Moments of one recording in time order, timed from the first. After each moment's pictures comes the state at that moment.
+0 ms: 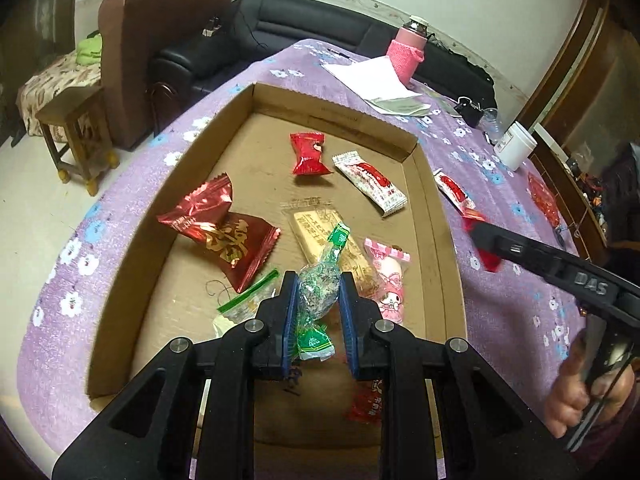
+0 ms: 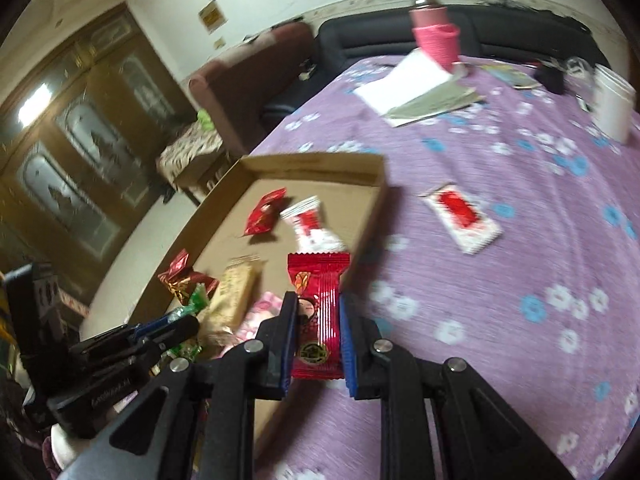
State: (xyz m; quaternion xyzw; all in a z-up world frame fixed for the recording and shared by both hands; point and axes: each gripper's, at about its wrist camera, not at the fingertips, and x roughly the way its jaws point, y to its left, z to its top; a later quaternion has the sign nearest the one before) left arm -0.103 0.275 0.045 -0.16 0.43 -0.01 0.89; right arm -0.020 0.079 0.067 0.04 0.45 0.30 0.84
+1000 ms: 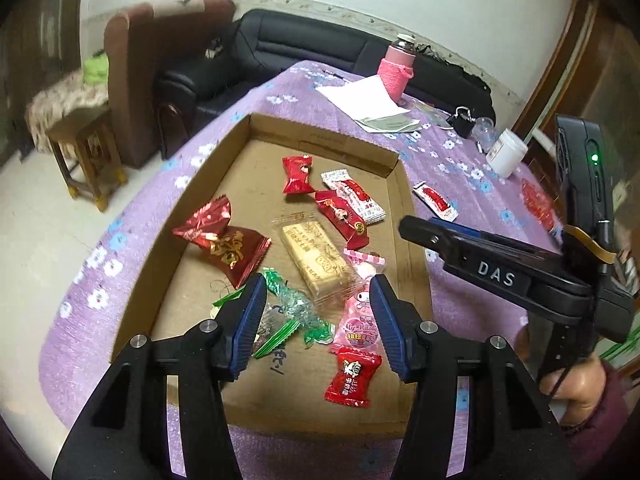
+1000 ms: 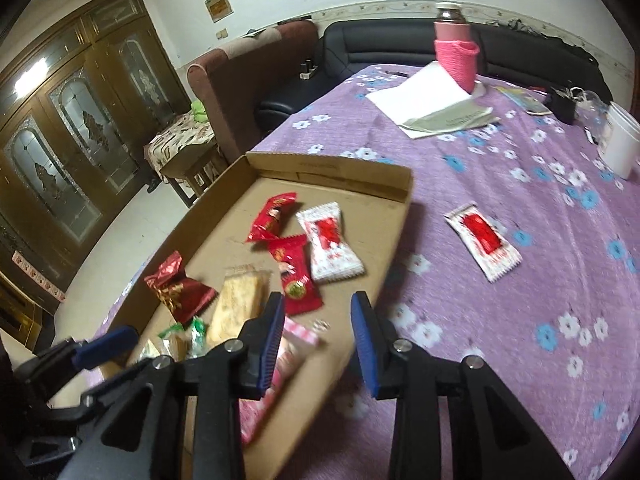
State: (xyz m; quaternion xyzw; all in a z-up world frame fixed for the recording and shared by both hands) left arm -0.128 0.255 0.079 -0.12 0.40 0.01 0.91; right arm -0.025 0.103 0.069 0.00 0.43 0.28 0.86
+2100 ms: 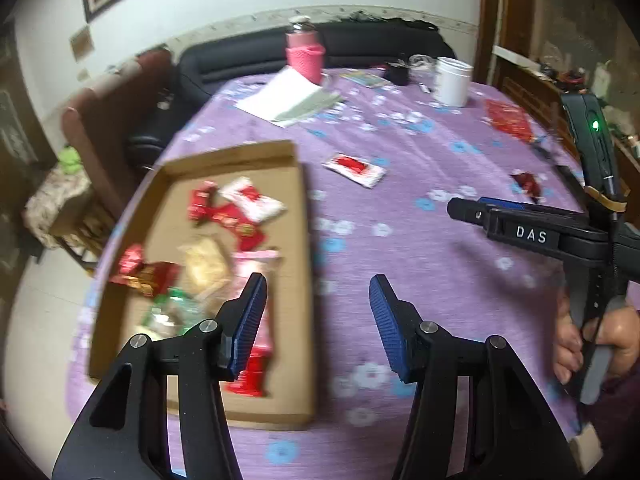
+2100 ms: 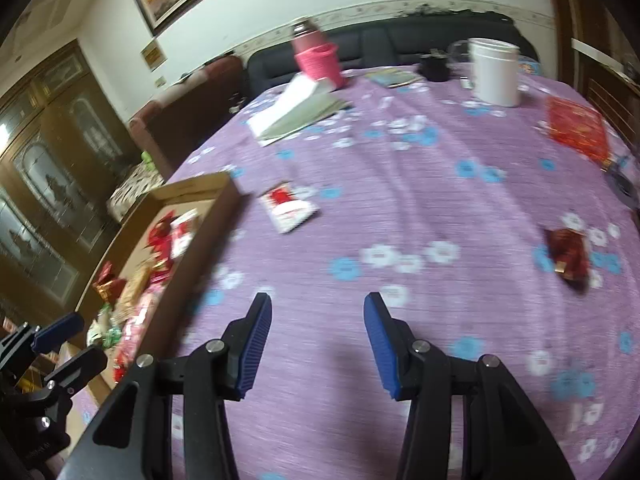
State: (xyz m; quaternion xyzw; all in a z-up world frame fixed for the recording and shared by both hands) left arm -0.127 0.124 0.091 0.03 0.41 -0.04 0.91; right arm -0.039 -0.072 0.055 0.08 0.42 0.18 0.89
